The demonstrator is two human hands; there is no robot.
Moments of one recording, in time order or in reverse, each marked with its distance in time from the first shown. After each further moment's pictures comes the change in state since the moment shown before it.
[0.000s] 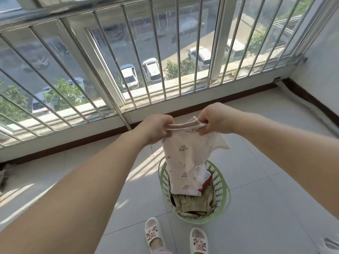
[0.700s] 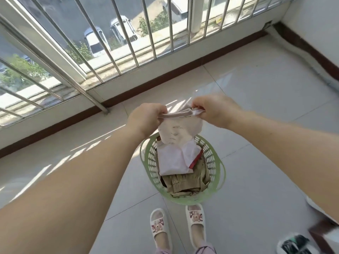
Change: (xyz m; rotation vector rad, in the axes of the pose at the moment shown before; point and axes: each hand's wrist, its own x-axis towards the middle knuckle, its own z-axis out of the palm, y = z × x) left_hand 0.118 -0.033 0.113 0.145 0.046 0.085; right_hand 0.069 0.109 0.105 0.044 0.212 0.107
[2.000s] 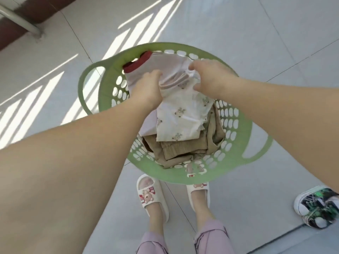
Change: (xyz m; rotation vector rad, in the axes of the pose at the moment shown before) left_hand 0.082 -0.094 0.355 -0.138 -0.326 -0.244; right_hand 0.069 0.118 0.346 0.109 -0.297 0.348
